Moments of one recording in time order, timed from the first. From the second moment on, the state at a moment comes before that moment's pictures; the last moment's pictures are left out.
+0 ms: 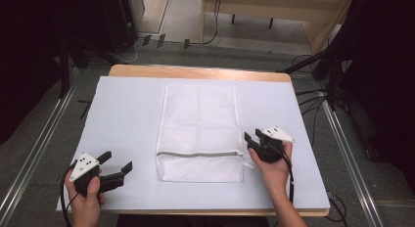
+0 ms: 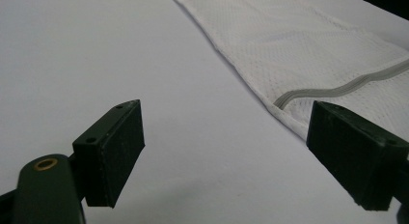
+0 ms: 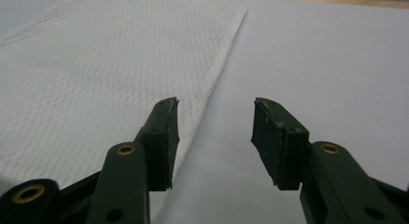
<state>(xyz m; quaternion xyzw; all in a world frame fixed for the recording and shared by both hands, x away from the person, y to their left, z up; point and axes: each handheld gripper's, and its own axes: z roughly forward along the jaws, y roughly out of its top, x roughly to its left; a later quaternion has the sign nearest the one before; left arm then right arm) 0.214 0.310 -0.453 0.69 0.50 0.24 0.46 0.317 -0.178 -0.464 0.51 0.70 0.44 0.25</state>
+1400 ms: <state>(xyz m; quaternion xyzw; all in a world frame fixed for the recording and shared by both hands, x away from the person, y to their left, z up) 0.268 0.121 -0.447 0.76 0.44 0.15 0.44 0.279 -0.179 -0.482 0.48 0.75 0.44 0.13</state>
